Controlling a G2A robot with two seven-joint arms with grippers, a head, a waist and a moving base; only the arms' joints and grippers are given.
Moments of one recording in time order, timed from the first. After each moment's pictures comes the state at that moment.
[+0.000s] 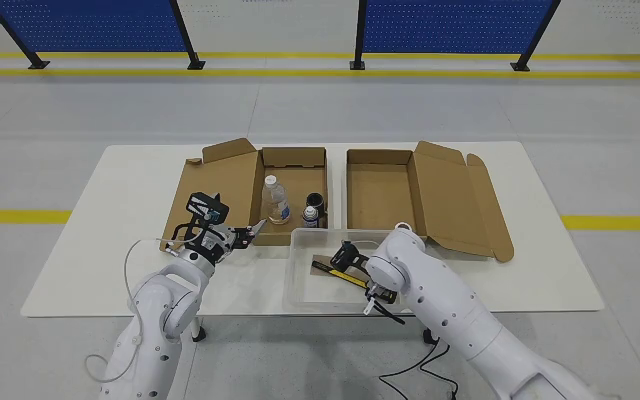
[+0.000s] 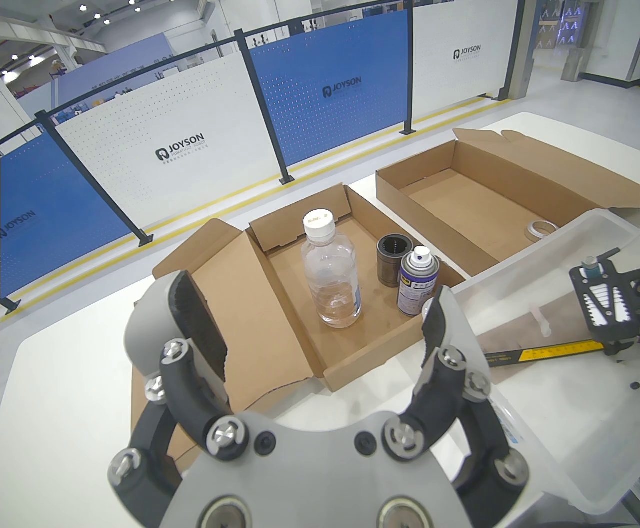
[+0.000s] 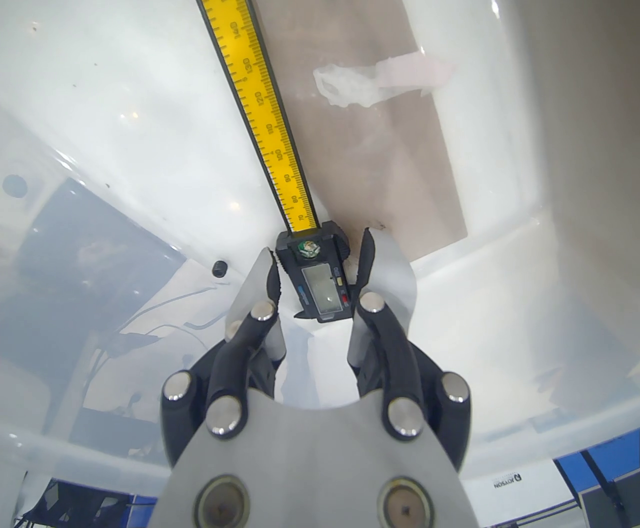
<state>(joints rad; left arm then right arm) 1.45 -1.26 -1.54 -1.77 1.42 -0.36 -0.20 -0.83 -1.32 0.71 -1.32 -1.06 -0.19 1.48</state>
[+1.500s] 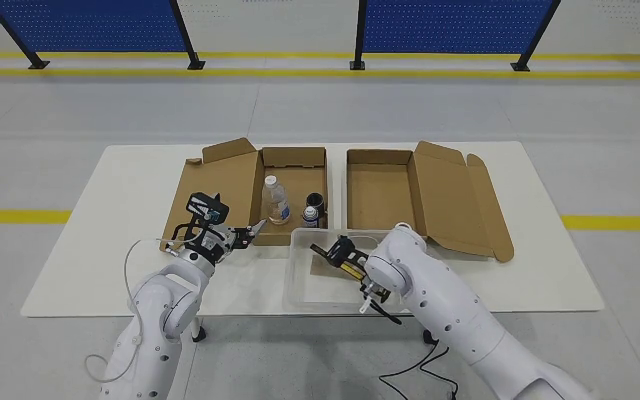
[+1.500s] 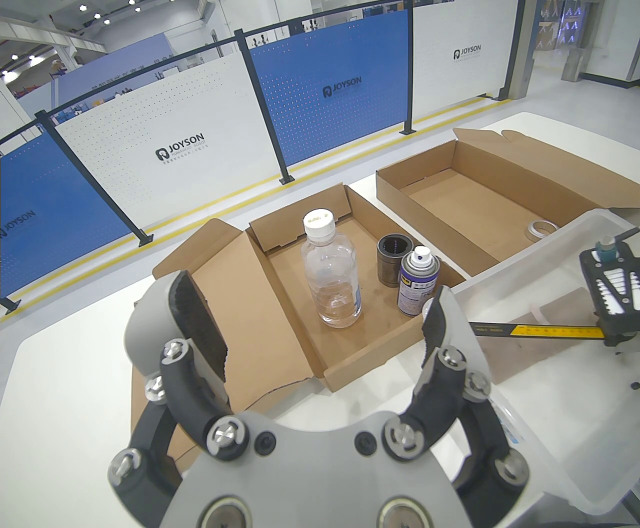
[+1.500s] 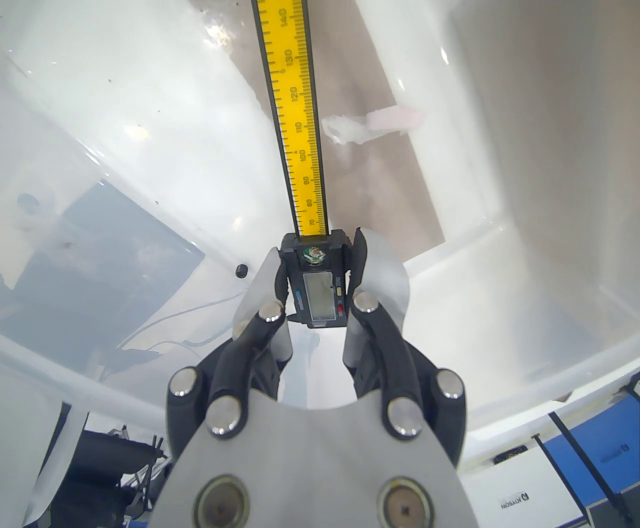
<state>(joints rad) 1.45 -1.26 -1.54 -1.77 1.42 -0.36 -0.20 -0.86 -1.32 0.76 -1.44 -1.10 -0.17 1.49</state>
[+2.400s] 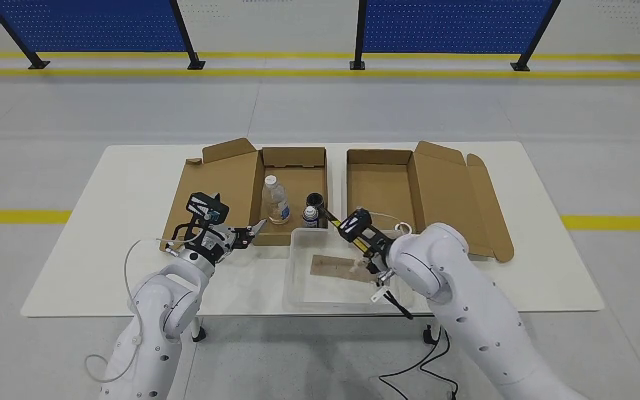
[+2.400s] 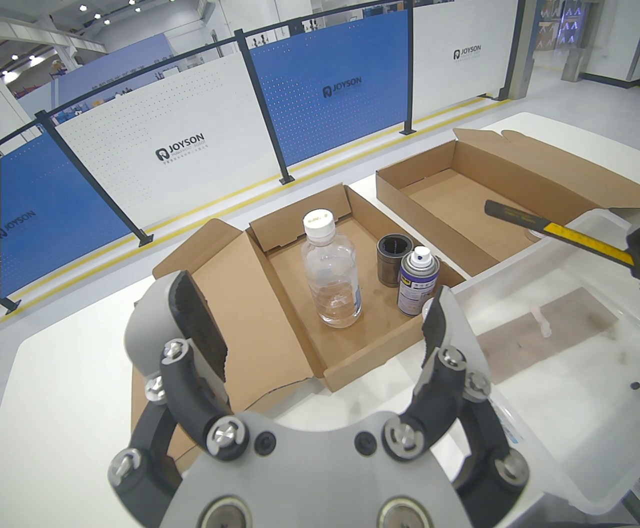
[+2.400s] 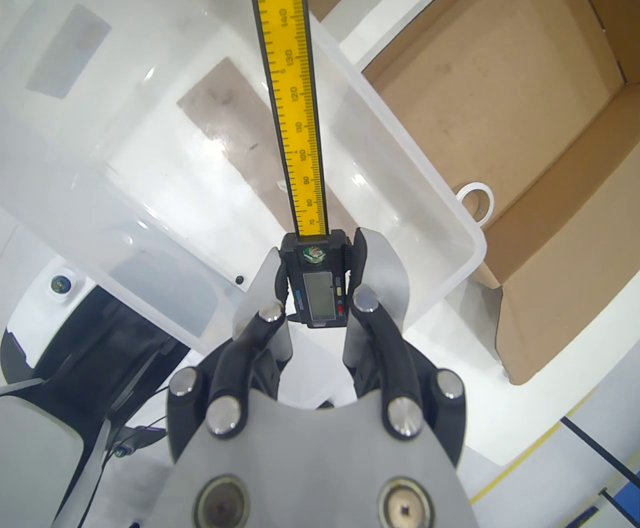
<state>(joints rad) 1.45 -1.26 -1.54 -1.77 1.42 -0.36 -0.20 -0.99 -1.26 0.97 -1.74 -1.16 -0.13 1.39</state>
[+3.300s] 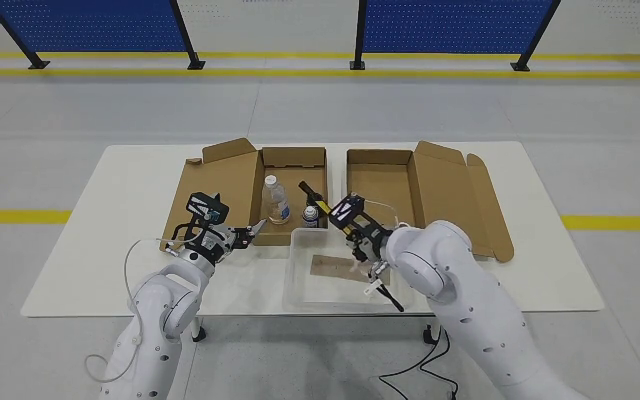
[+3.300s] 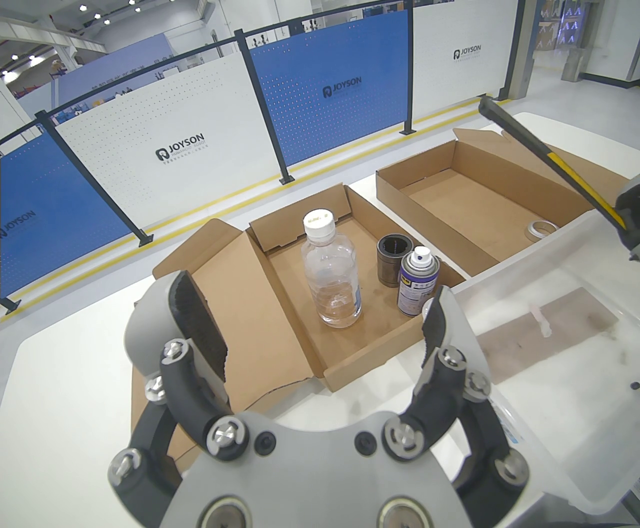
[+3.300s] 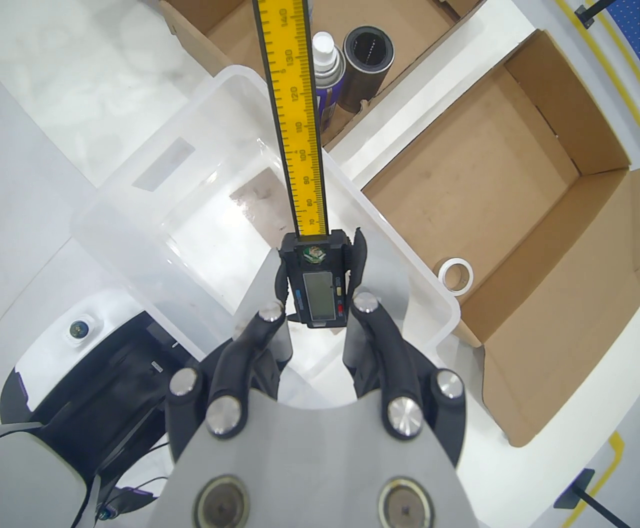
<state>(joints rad) 1.45 -1.26 -1.54 -1.77 1.42 -0.36 -0.20 -0.98 -1.27 0.98 -1.77 -1.13 -0.12 1.21</state>
